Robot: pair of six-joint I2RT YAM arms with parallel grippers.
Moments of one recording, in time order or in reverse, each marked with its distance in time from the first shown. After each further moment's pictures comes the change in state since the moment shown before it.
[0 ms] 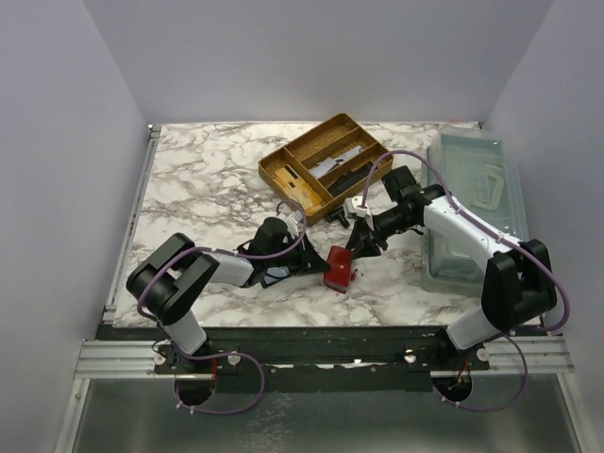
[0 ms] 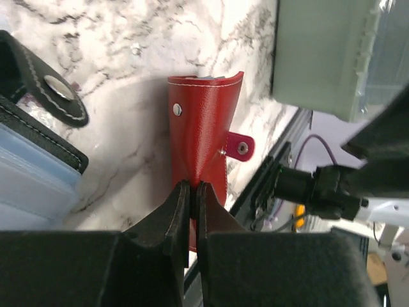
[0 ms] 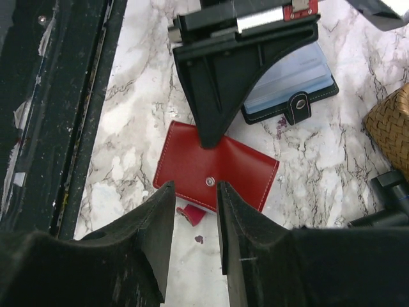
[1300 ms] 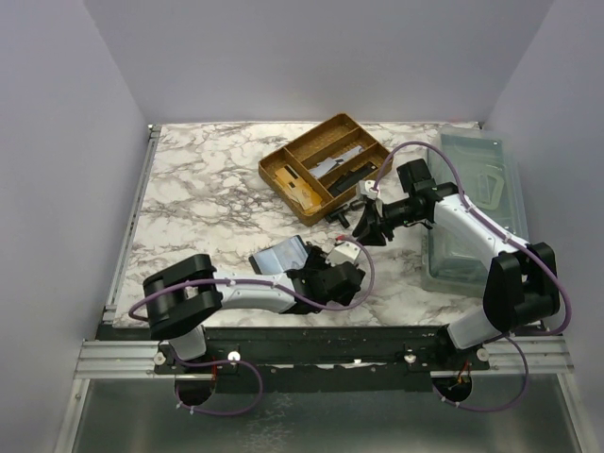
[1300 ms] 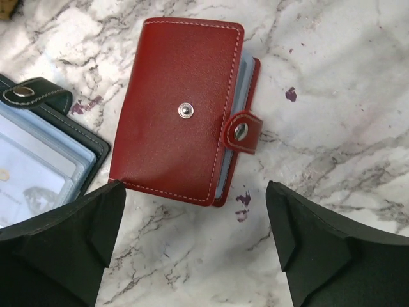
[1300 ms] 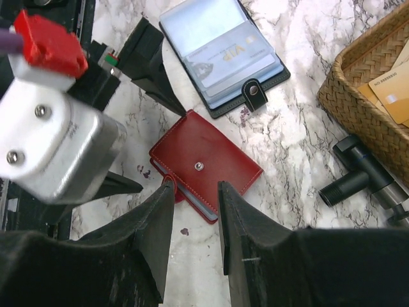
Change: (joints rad) left arm -0.574 -0.005 0.301 -0.629 -1.060 0.513; right arm -0.103 -0.018 -0.006 0.105 -0.033 0.167
